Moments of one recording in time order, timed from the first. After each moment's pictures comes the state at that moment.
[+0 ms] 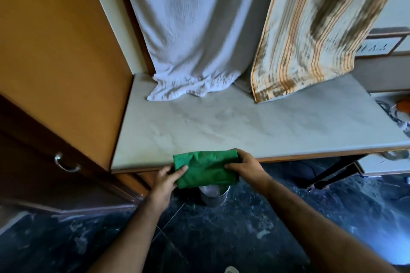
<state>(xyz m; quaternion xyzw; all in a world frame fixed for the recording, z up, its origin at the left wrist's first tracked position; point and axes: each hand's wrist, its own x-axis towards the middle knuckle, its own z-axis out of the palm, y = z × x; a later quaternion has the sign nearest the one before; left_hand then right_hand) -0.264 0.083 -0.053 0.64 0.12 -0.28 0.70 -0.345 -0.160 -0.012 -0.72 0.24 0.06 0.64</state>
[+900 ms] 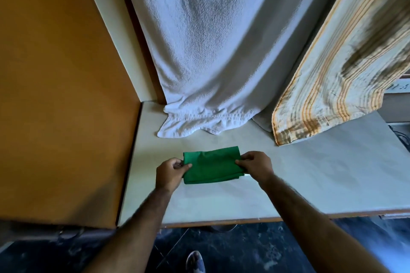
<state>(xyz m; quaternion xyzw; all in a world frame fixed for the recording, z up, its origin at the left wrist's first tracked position) -0.051 0.046 -0.004 0.87 0.04 -0.16 0.47 -0.143 -0.211 0.028 -0.77 0.39 0.02 0.51</state>
